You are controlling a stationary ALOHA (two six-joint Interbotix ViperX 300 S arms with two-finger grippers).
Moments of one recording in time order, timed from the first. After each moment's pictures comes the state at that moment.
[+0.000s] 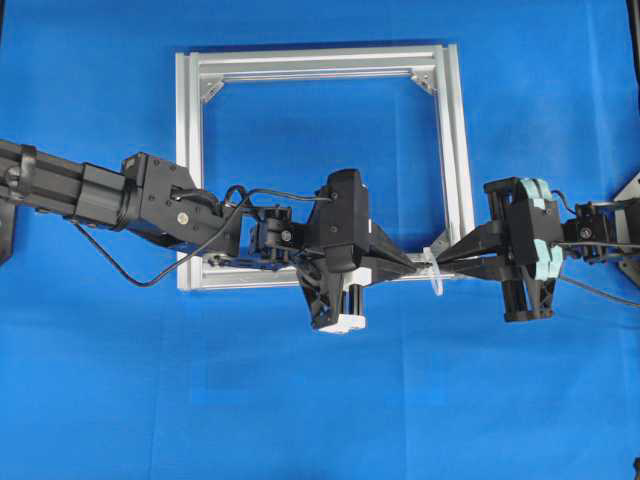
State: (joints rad) left arm -0.11 0.34 0.38 -0.09 -0.34 -0.05; right arm 0.18 -0.21 1.21 0.14 -0.46 0.08
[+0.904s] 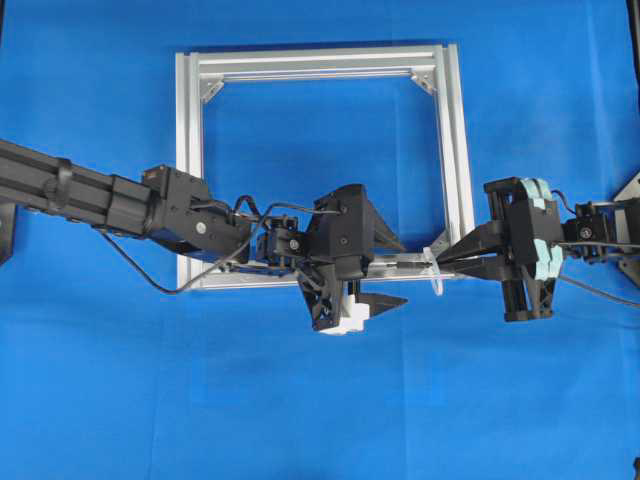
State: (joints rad) left arm -0.11 0.44 0.37 -0.09 -0.35 -0.05; right arm 0.17 -0.21 1.21 0.14 -0.46 0.08
